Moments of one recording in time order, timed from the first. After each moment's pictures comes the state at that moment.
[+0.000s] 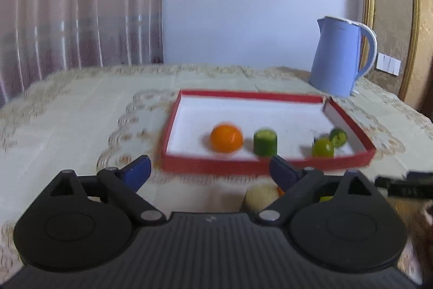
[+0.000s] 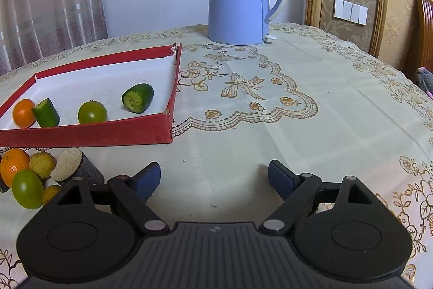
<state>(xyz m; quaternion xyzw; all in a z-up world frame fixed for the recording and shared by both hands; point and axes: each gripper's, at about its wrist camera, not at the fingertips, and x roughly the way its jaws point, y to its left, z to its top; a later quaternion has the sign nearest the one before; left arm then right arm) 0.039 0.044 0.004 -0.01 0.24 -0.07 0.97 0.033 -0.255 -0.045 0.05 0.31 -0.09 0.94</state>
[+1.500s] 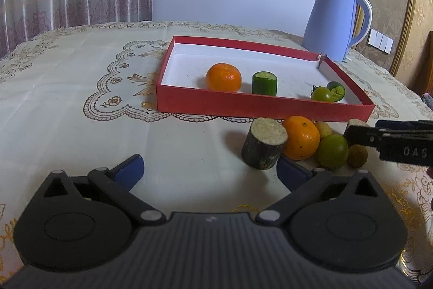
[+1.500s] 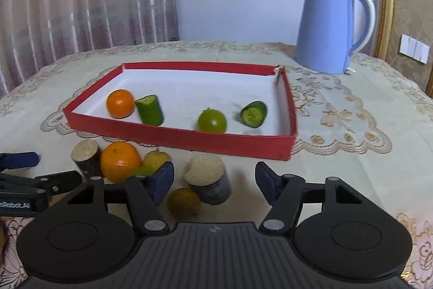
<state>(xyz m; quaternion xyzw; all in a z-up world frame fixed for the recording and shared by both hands) 0.038 0.054 -0.035 -0.02 0.31 -0.10 0.95 0.025 -0.176 -0.020 0.00 0.29 0.05 0.96</state>
